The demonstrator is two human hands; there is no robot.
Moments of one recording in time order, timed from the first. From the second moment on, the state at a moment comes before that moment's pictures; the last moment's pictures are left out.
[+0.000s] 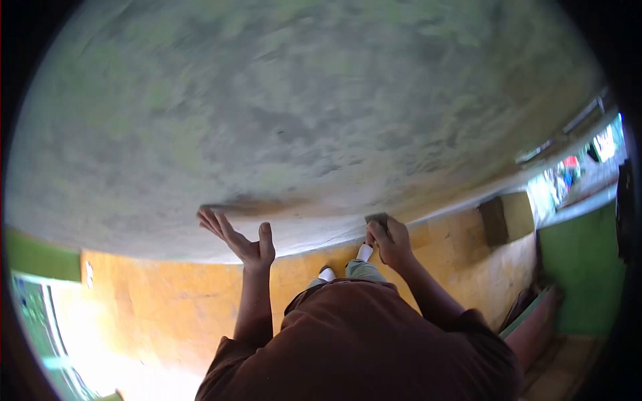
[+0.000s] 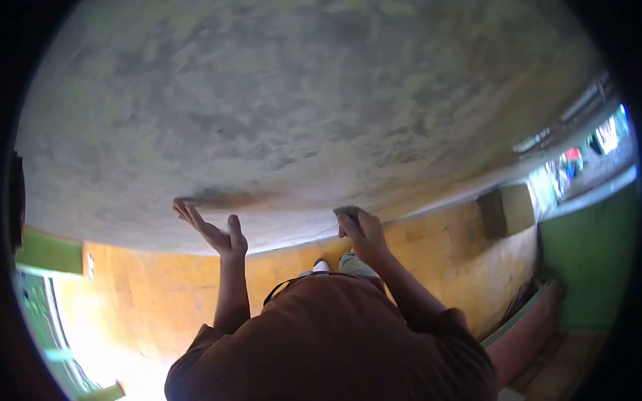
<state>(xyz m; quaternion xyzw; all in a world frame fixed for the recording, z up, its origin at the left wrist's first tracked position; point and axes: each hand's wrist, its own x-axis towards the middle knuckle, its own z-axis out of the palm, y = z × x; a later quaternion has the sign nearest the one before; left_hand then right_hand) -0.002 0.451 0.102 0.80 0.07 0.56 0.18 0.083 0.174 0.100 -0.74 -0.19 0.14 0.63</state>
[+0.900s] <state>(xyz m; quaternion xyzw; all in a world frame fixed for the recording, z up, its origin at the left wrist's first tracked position) -0.089 0.284 0.043 0.64 0.08 -0.06 0.76 0.007 0.115 0.057 -0.70 -0.30 0.18 0.63</state>
